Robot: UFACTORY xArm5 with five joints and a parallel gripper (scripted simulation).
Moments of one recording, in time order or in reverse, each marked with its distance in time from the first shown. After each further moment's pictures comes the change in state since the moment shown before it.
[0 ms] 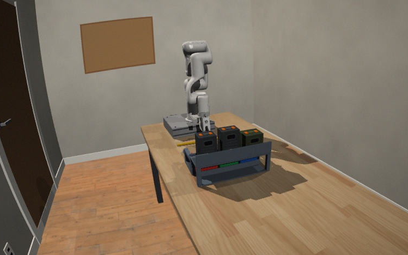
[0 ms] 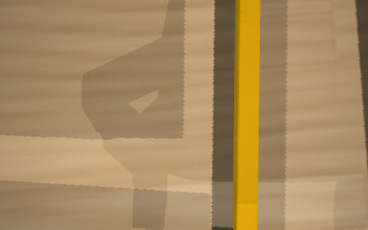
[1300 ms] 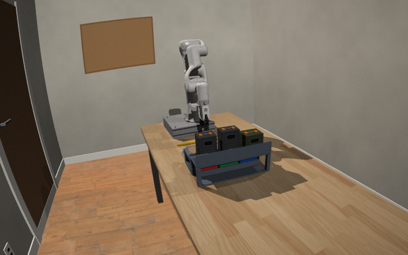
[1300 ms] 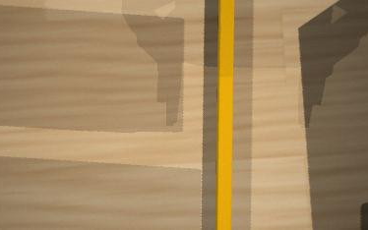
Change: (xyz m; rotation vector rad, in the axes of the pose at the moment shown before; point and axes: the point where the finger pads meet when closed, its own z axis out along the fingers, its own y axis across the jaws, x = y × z) arm 0.000 -0.001 -0.076 0.001 0.000 0.000
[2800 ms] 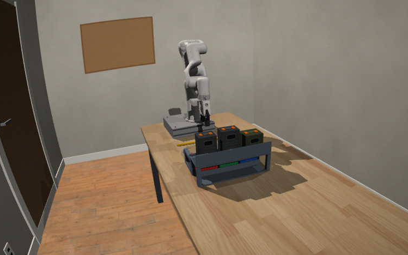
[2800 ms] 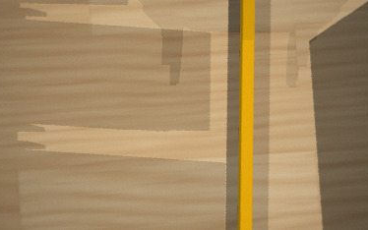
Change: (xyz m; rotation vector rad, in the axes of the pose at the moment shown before) arm 0.000 -0.023 -0.037 0.000 0.000 0.000
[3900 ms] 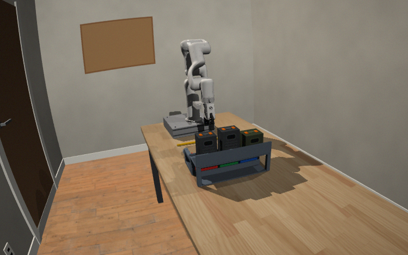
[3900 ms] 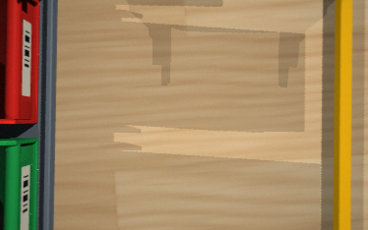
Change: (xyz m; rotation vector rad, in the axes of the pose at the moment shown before) arm 0.000 -0.081 0.000 0.000 0.000 0.000
